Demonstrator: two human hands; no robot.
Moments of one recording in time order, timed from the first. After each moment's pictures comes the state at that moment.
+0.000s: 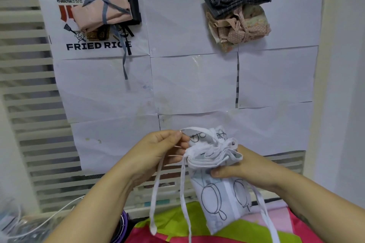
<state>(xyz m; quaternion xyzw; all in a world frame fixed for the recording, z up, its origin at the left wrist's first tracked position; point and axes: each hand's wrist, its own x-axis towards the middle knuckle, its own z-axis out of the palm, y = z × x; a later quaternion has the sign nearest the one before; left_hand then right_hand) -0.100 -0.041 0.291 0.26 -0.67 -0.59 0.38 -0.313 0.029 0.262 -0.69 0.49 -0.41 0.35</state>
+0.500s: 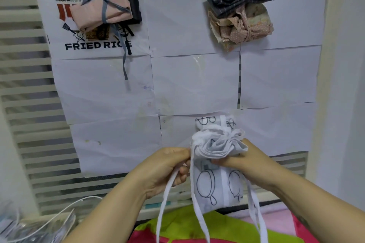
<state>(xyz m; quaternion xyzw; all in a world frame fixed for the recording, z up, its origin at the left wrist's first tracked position) -0.114 -0.050 0.269 0.30 -0.61 -0.67 0.29 -0.305 0.026 0.269 -0.67 0.47 -0.49 0.31</state>
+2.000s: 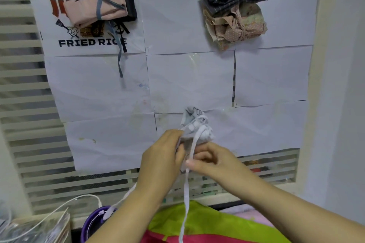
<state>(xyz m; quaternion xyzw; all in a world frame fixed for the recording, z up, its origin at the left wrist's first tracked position) -0.124 -0.046 0.249 0.33 -0.81 0.03 0.48 -0.262 0.032 0.257 -0.60 0.54 -0.48 0.34</state>
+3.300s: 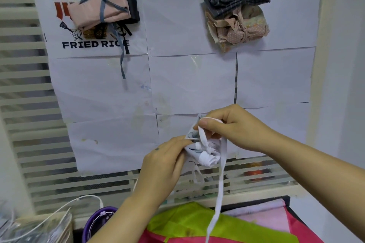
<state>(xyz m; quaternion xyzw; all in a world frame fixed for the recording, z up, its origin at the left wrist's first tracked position) -0.113 -0.056 0.235 0.21 -0.84 0.06 0.49 -0.291 0.026 0.332 -0.75 0.48 -0.42 0.16</state>
